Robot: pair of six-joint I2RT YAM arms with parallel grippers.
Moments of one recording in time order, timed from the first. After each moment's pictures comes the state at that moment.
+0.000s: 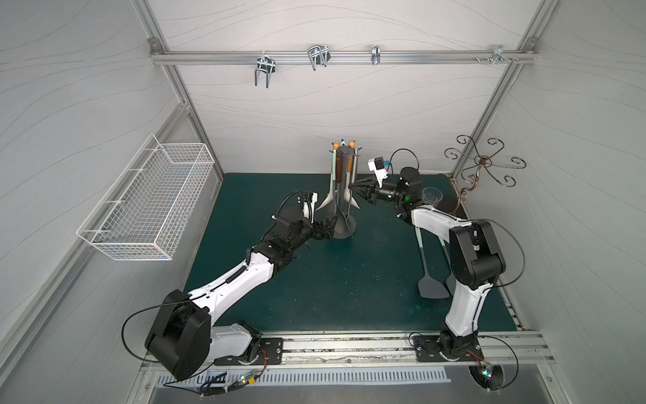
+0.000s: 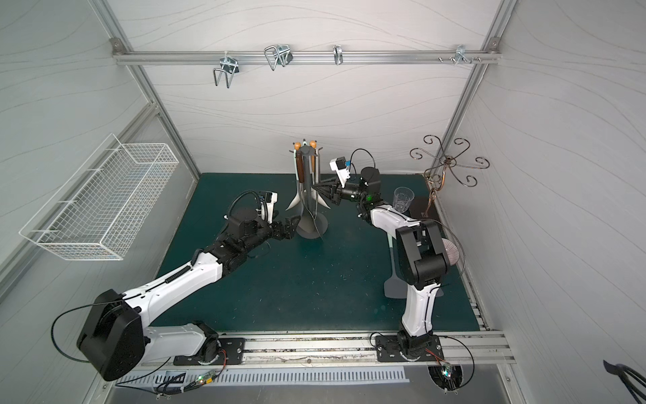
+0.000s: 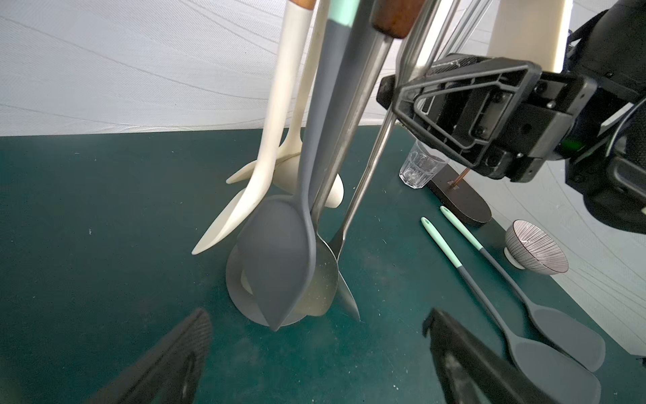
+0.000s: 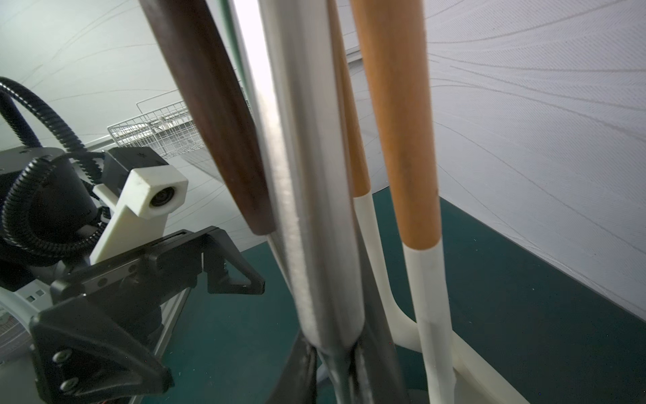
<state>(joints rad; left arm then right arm) -0.53 1.27 0.81 0.13 0.06 -0.29 0.36 1.89 1.30 0.62 -1.04 0.28</state>
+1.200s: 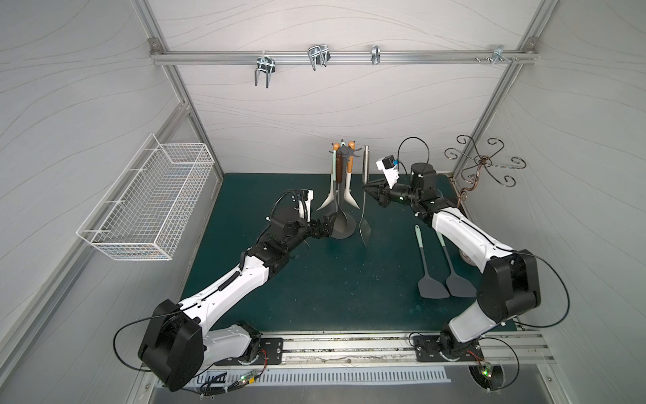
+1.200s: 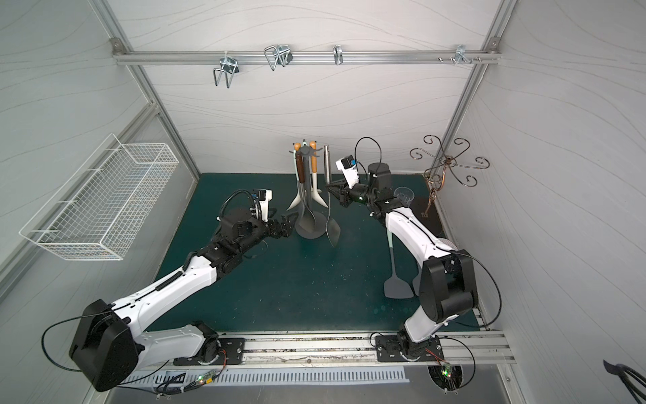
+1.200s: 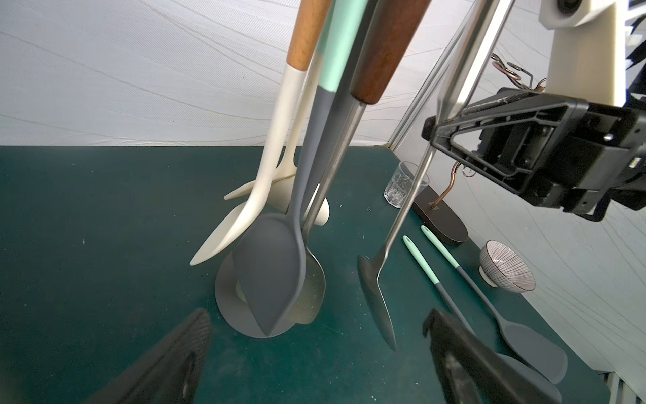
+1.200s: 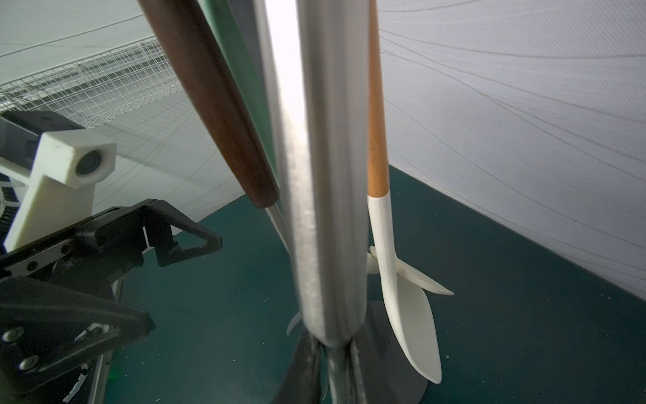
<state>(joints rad) -0.53 1.21 0.81 0.13 0.07 -0.36 0.36 1.58 1.28 0.00 -0.74 0.00</state>
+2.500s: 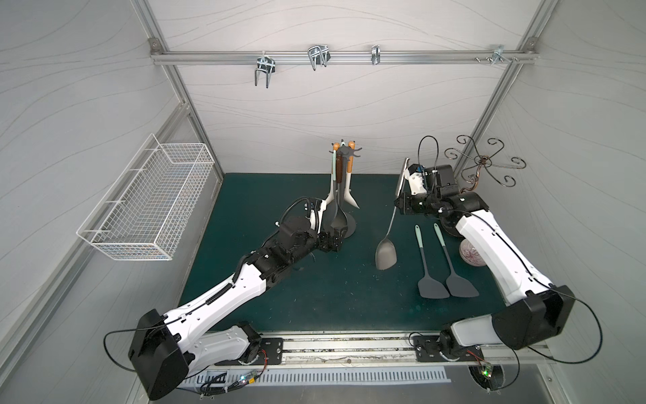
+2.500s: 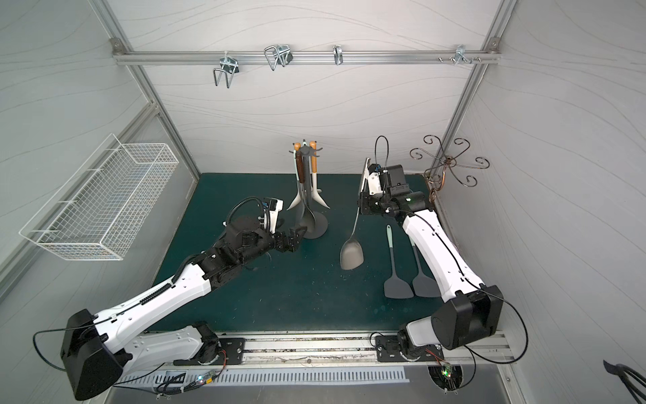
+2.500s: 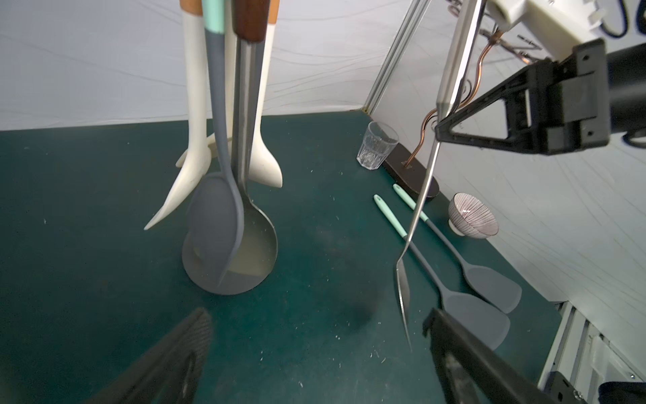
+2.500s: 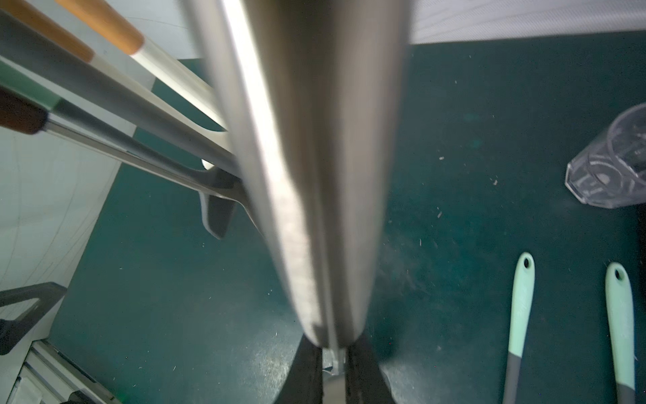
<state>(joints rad) -0.72 1.11 0.83 -0.09 -0.05 -0.33 0.34 1.41 1.44 -0.82 -0.22 0.24</state>
